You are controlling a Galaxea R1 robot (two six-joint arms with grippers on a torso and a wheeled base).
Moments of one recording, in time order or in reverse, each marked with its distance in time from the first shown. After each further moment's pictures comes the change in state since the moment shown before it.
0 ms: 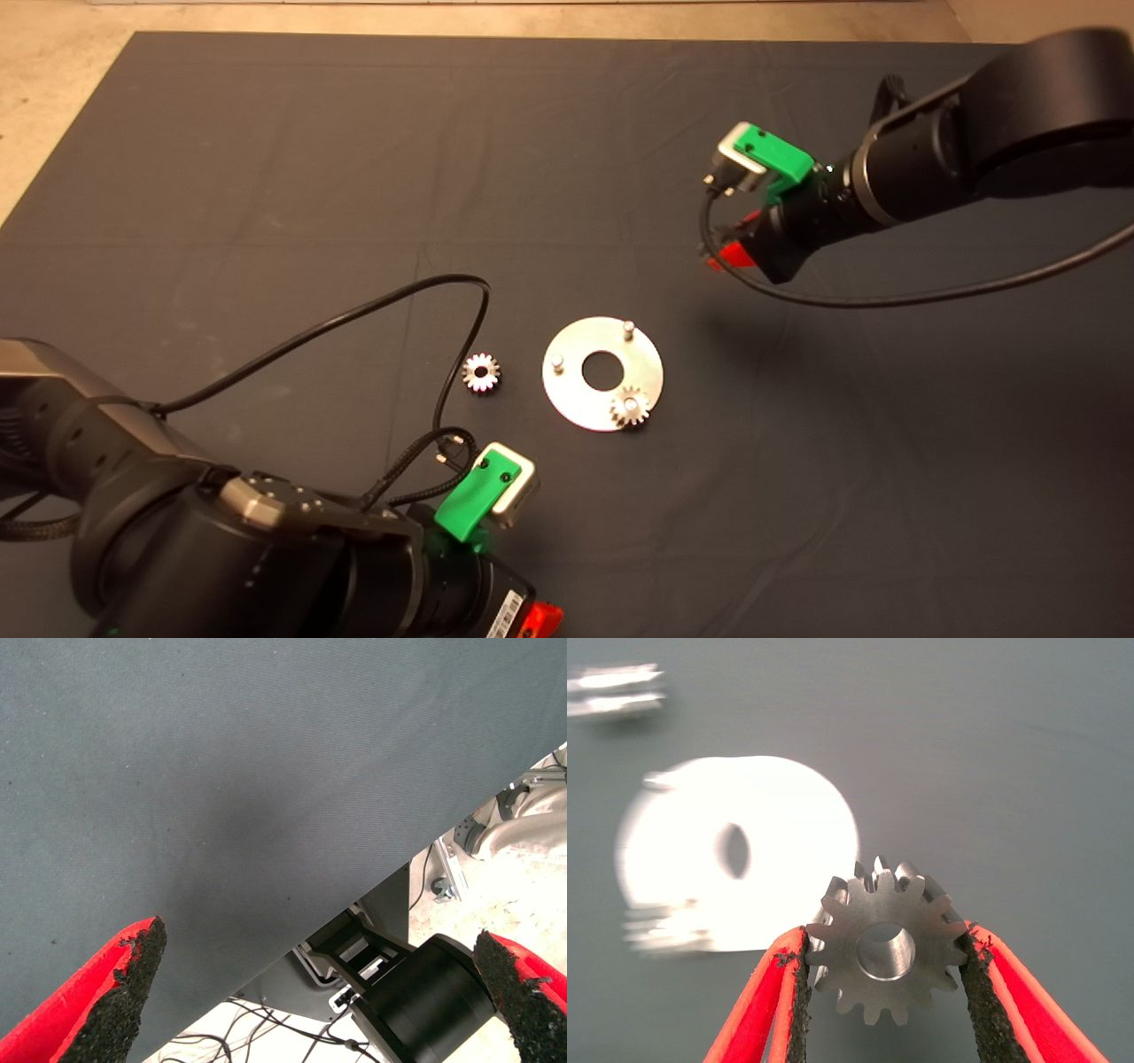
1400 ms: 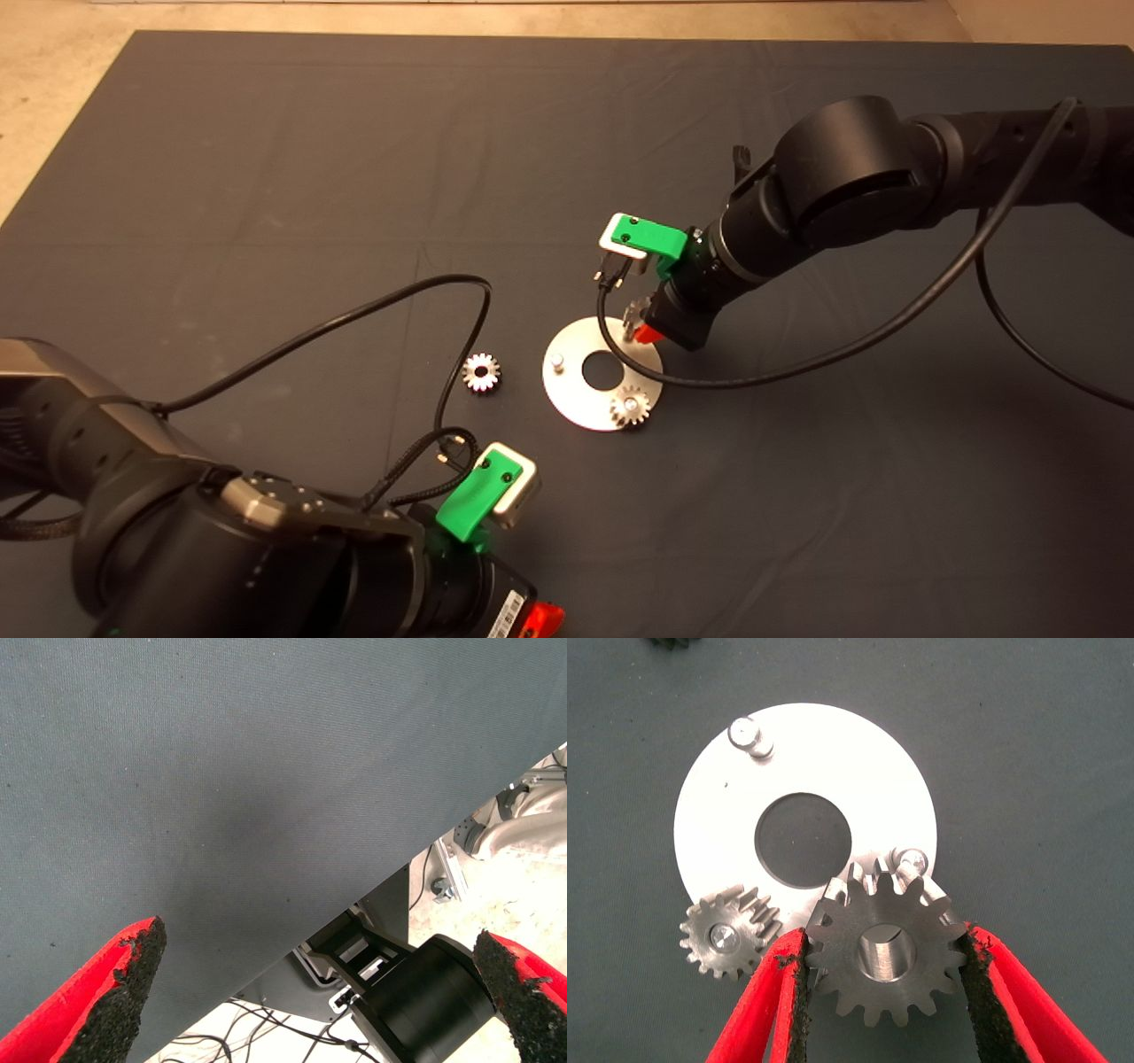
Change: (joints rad) left arm 0.000 0.002 0.000 0.001 0.000 0.000; right arm -0.112 0.179 -0.160 0.045 -0.108 -0.158
